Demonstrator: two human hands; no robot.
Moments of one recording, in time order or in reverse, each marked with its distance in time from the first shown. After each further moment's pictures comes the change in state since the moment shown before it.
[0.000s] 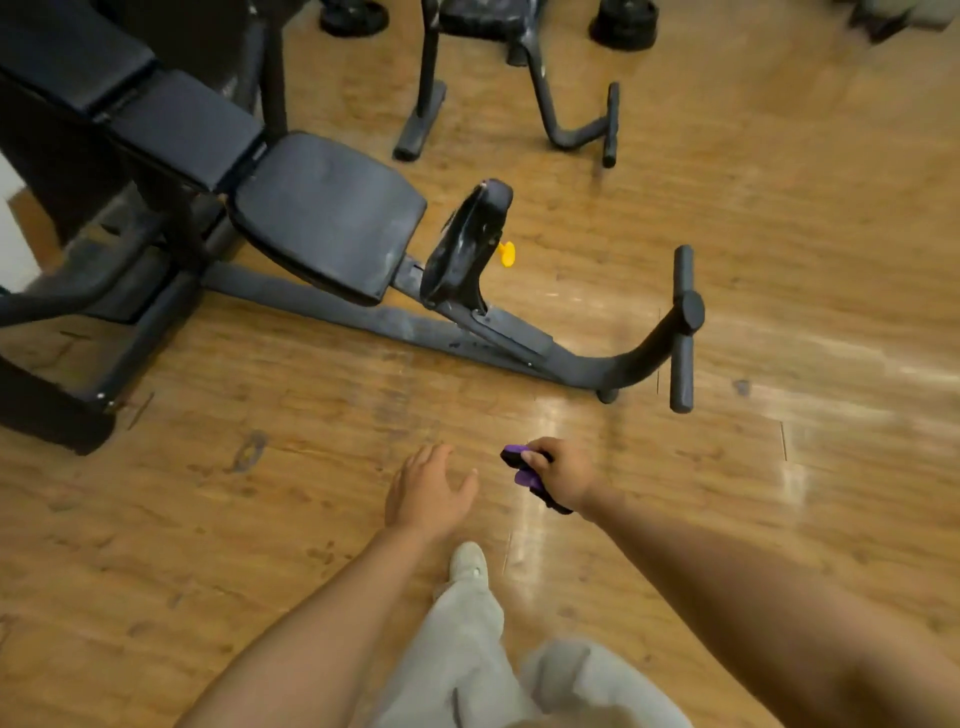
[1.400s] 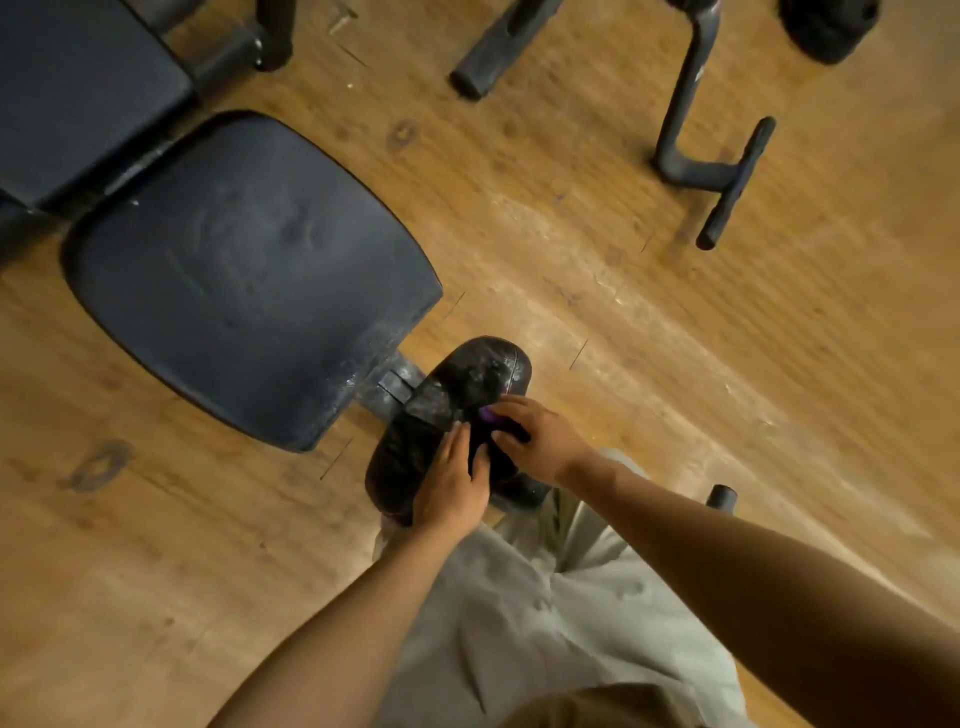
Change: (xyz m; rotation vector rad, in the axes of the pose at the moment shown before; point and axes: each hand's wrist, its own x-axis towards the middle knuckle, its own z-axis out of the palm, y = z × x) left_hand 0.517 0.127 -0.079 -0.602 -0.171 -0.330; right_hand 0.536 -0.241 -0.172 -0.756 -0.408 -0.228
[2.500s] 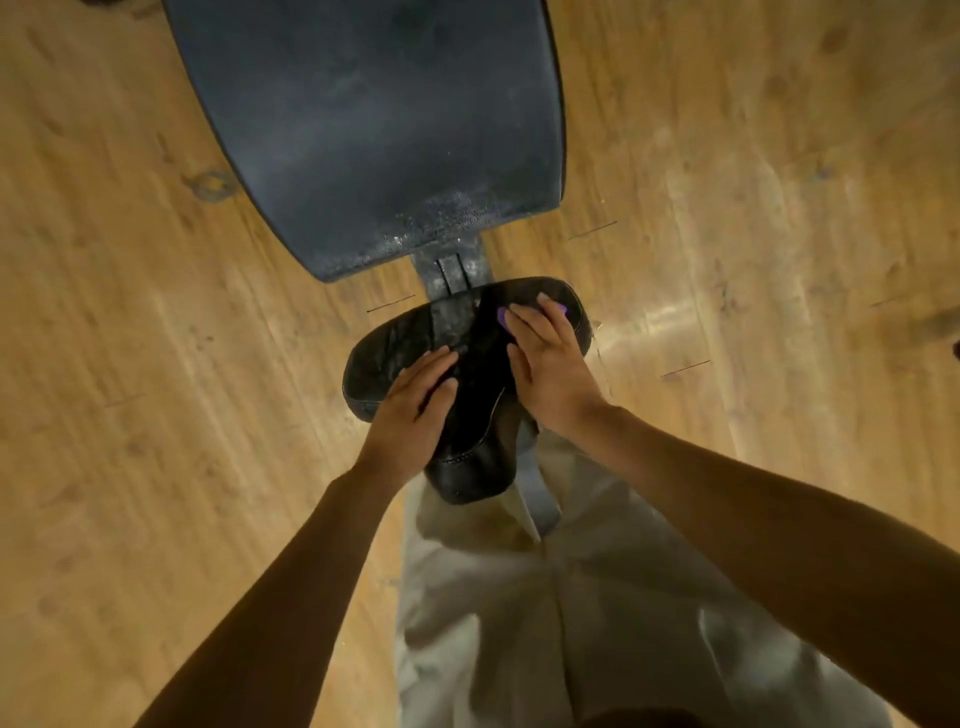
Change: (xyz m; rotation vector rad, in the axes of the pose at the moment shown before) left_hand 0.022 0.021 0.044 -0.499 0.469 -0.290; right_hand 0.133 0.084 0.011 -0.206 0.042 -0.745
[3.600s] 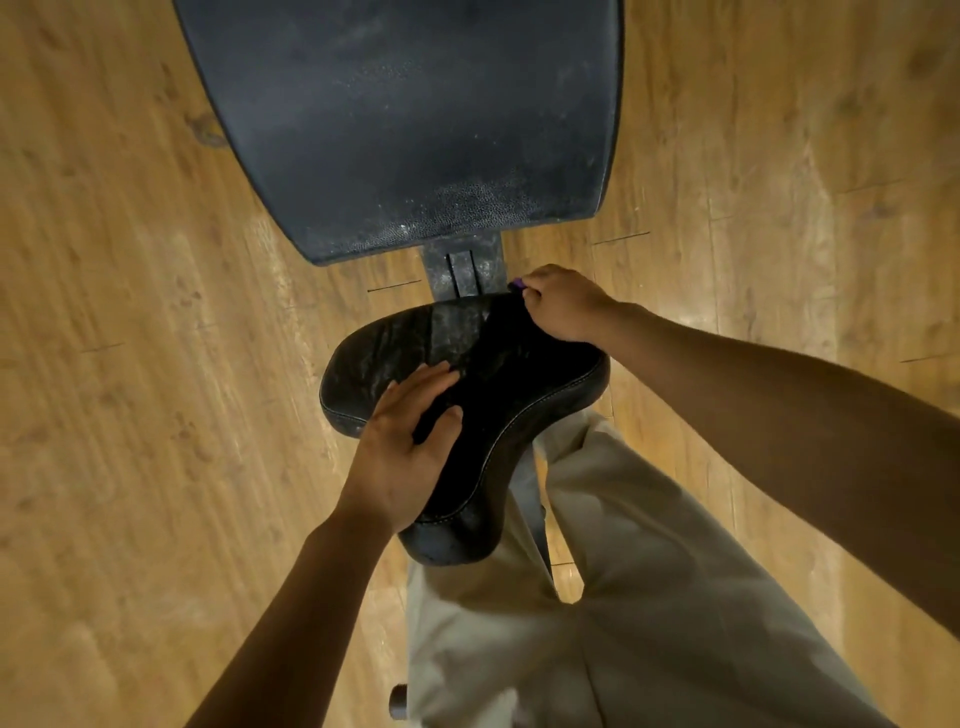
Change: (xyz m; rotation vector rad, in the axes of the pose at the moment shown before) left_hand 0.001 0.019 0.011 -0.052 0.157 -0.055; right_hand 0.132 0.066 0.020 -0.055 -0.597 0.106
